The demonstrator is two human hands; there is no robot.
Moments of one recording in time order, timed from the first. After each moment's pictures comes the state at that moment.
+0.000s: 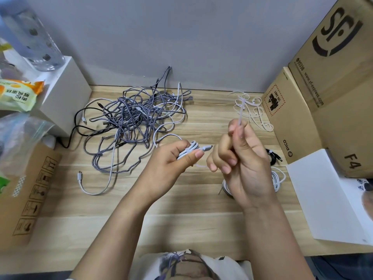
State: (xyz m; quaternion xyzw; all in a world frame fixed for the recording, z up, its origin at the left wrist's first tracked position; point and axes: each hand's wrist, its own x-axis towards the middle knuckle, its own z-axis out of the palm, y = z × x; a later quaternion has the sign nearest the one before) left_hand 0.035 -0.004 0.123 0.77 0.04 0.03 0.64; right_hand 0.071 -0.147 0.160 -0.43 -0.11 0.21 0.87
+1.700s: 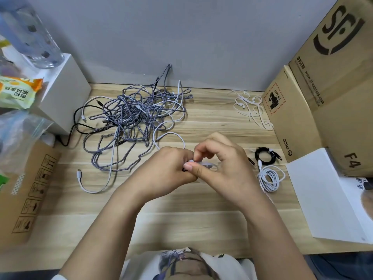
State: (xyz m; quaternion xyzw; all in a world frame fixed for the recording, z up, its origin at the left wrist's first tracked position) left_hand 0.035 0.001 0.141 0.90 -0.04 -0.09 0.42; right_hand 0.071 -0.146 0.151 -0.84 -0.29 0.04 0.46
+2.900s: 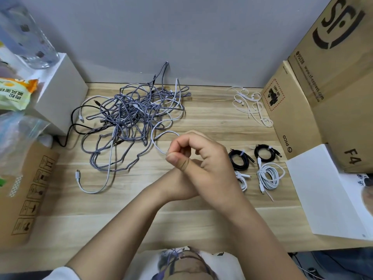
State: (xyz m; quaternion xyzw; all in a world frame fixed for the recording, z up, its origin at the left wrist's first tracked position) left_hand 0.036 -0.028 0.080 0.85 -0.03 -0.17 0.50; right_hand 0.057 -0.116 0.159 -0.73 -0.32 0.04 0.60
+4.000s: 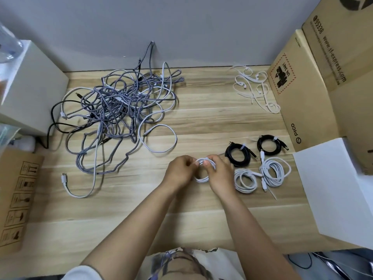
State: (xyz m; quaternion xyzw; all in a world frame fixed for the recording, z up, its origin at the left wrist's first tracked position) left_hand 0.098 -0.053 -0.014 0.82 0.22 -0.18 0.49; right_hand 0.115 -0.177 -0.023 -0.91 0.04 0.20 0.37
